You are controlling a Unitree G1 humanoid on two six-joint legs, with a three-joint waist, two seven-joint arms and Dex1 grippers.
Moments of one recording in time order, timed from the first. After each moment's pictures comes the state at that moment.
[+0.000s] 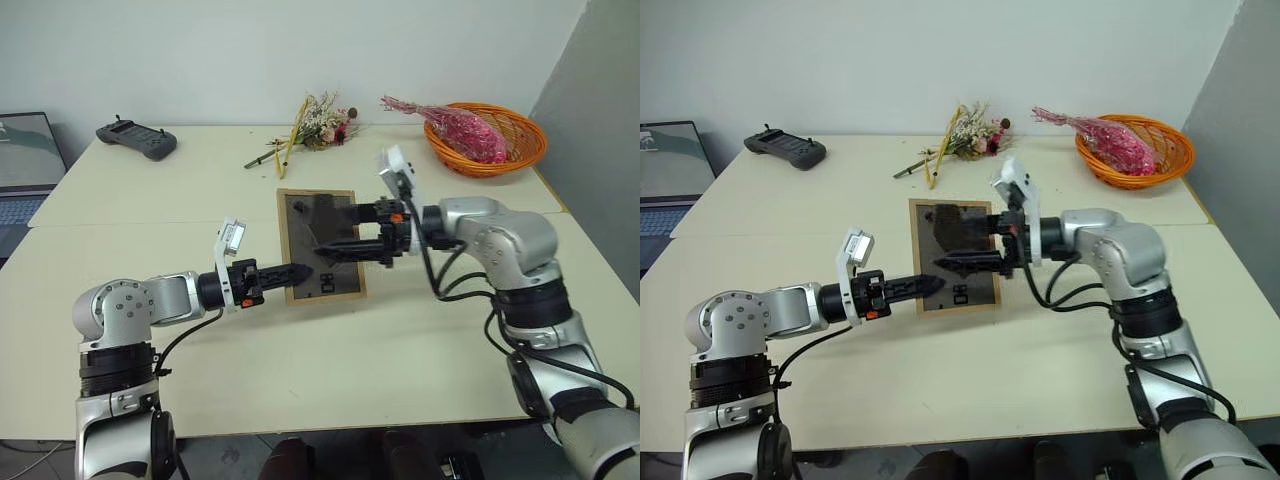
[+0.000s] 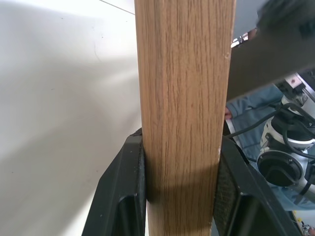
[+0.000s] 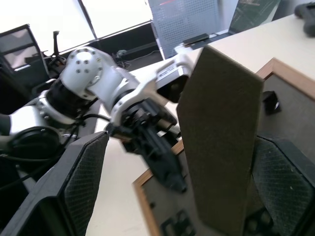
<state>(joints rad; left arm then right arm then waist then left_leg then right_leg) -0.54 0.51 0.33 0.01 -0.97 1.45 -0.69 -0.90 -0.40 0.12 -0.02 0.58 0.96 1.09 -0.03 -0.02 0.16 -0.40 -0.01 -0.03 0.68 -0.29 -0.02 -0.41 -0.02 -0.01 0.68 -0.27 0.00</state>
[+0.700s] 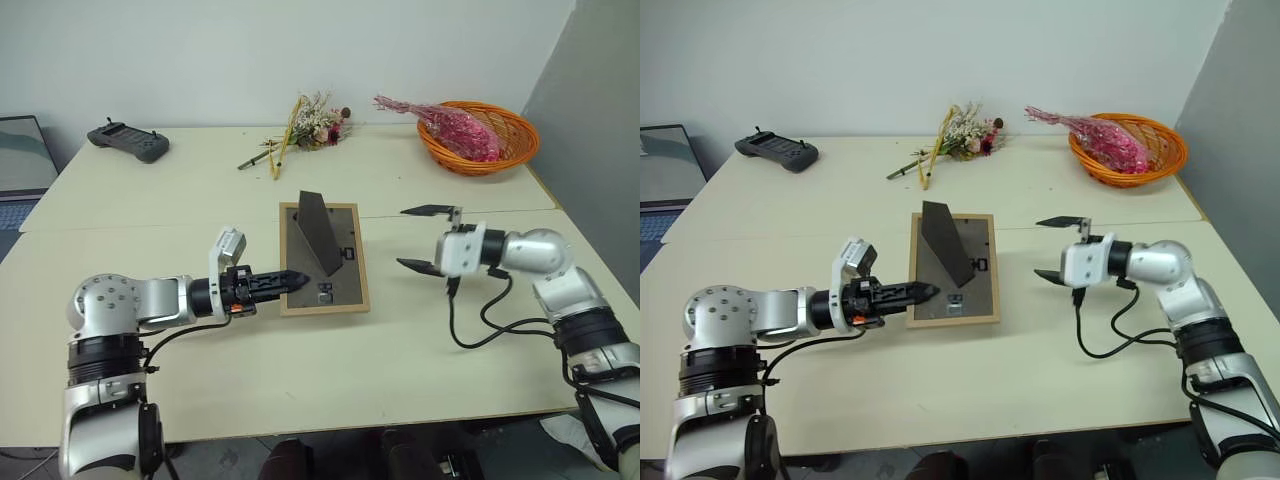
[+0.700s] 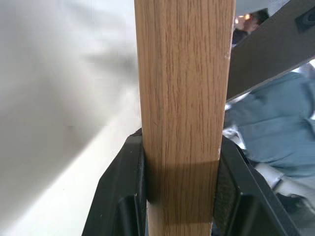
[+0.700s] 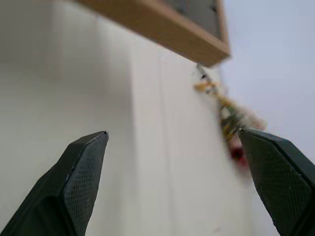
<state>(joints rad) -0.58 0.61 0.31 0.22 -1.32 1.61 -0.59 -0.75 -0.65 0.24 0.53 -0.36 -0.93 0.69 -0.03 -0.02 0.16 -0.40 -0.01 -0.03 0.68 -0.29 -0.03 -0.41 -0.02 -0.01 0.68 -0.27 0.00</state>
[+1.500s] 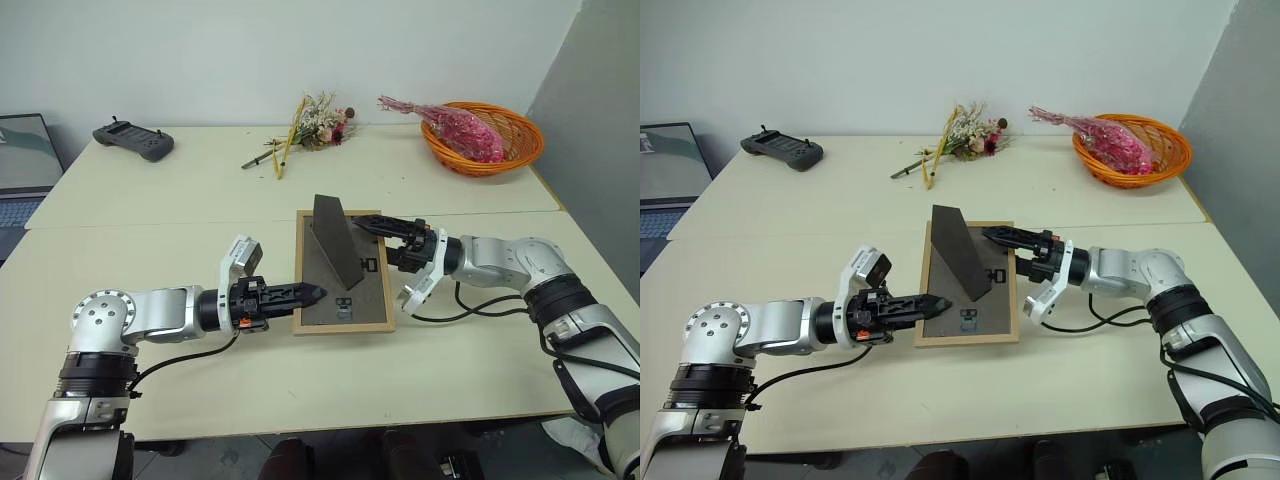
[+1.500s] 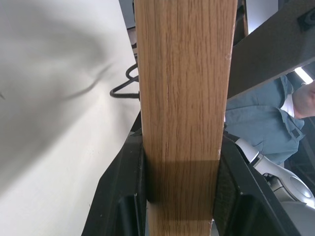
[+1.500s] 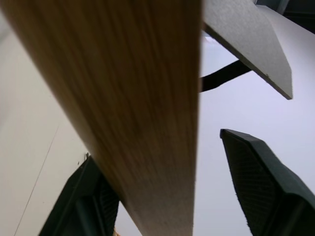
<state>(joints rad) -0.46 0.71 0.08 0.14 -1.95 1.42 -0.20 -0.92 -0.62 0.46 0.62 -1.08 -1.16 -0.40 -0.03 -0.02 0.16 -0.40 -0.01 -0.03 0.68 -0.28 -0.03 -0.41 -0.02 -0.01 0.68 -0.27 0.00</state>
